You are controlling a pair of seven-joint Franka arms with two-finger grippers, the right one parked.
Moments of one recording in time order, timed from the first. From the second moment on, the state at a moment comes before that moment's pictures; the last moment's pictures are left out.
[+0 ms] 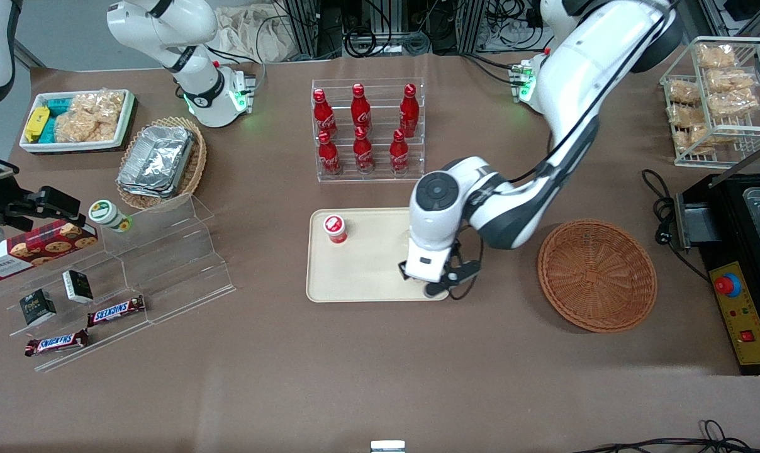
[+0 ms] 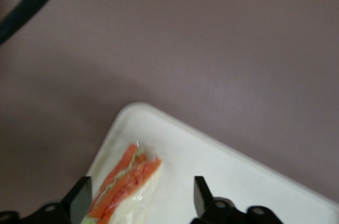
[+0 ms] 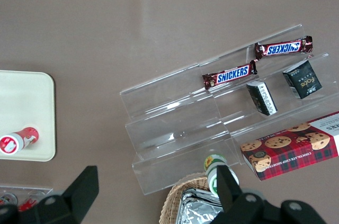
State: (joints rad) arm -0.15 0.67 -0.59 -1.47 0.56 2.10 -1.44
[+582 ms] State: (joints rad) arm 0.13 0.33 -0.59 -1.47 0.31 1.90 -1.25
